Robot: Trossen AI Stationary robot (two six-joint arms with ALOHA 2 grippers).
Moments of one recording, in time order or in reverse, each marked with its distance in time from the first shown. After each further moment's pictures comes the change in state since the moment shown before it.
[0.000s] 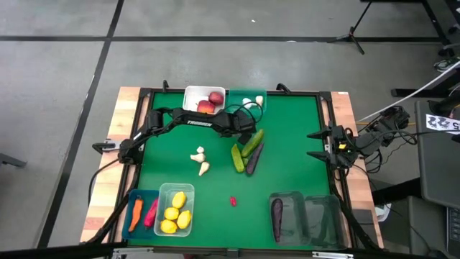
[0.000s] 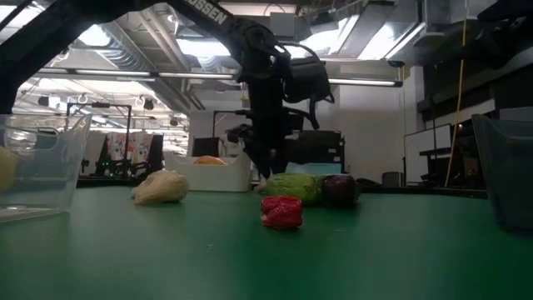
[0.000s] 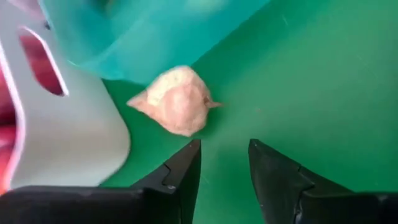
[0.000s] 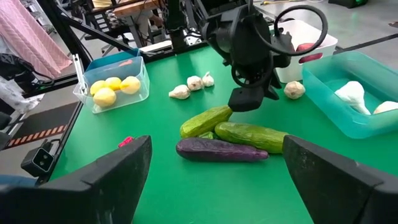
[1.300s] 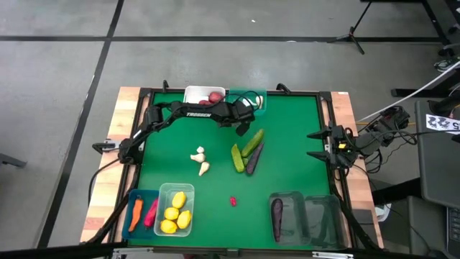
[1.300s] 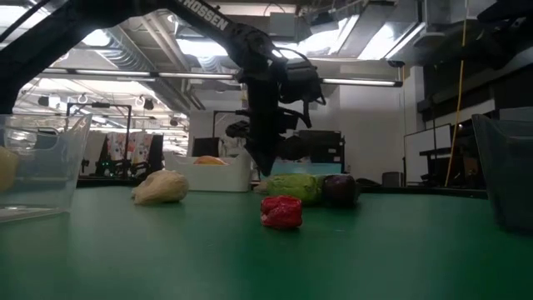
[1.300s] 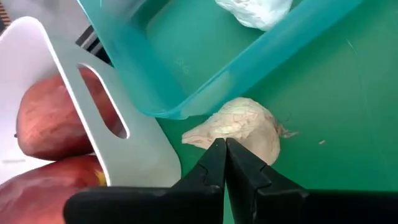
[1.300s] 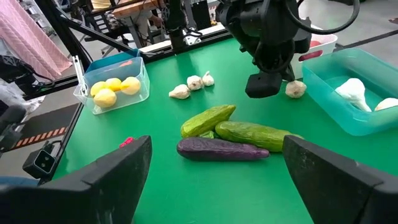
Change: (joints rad) left arm 0.088 -0.001 0.051 -0.055 0.009 0.100; right arm 0.000 0.000 0.000 -0.003 0.000 0.017
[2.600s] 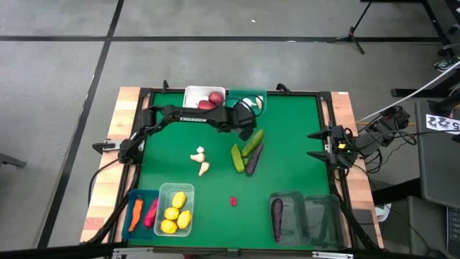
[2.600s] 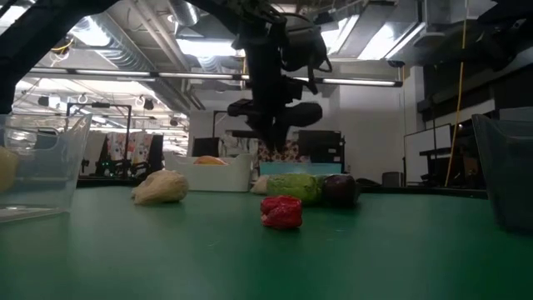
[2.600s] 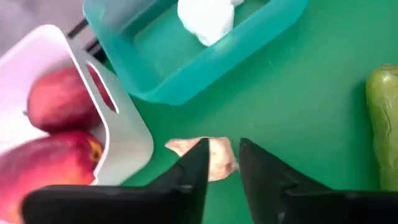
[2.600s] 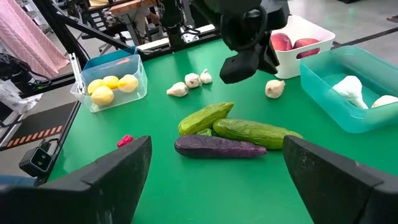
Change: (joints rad) left arm -0.096 -0.091 0.019 -0.047 0.011 -0.122; right arm 0.000 0.000 0.000 -0.016 0.003 0.009
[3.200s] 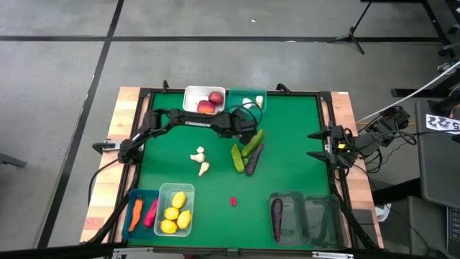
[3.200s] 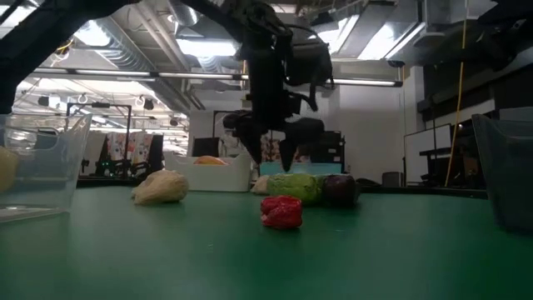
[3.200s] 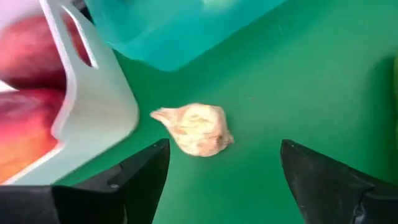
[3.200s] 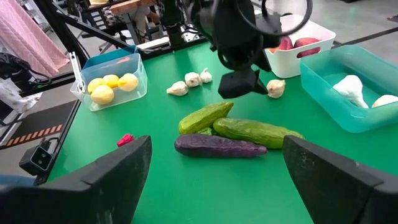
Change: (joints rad) left arm -0.028 0.057 -0.002 -0.039 -0.003 -0.150; right arm 0.000 0.000 0.000 -0.002 -0.003 0.000
